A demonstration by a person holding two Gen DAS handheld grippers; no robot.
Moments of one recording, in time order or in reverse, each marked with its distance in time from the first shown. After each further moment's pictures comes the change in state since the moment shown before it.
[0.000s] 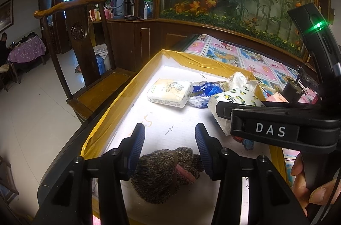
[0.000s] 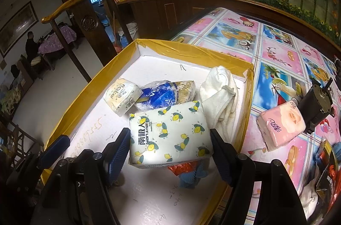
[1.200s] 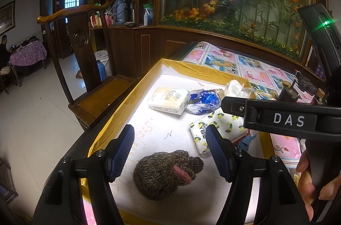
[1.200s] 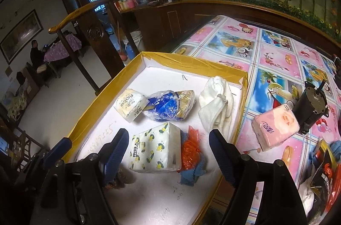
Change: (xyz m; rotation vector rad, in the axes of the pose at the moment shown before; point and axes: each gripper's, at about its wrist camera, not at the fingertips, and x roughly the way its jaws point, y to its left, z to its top) left arm -0.015 -0.009 0.006 0.000 -0.048 0.006; right arm -0.030 -0.006 0.002 0.031 -0.055 0.048
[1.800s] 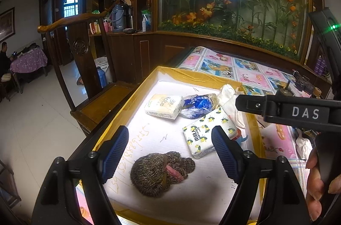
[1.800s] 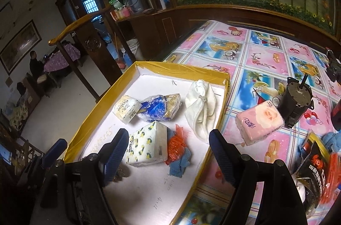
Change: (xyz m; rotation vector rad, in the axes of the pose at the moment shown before) left arm -0.014 -0.014 0.001 0.028 -0.033 0.006; right arm -0.034 -0.025 -0.007 0.055 -0.045 -0.001
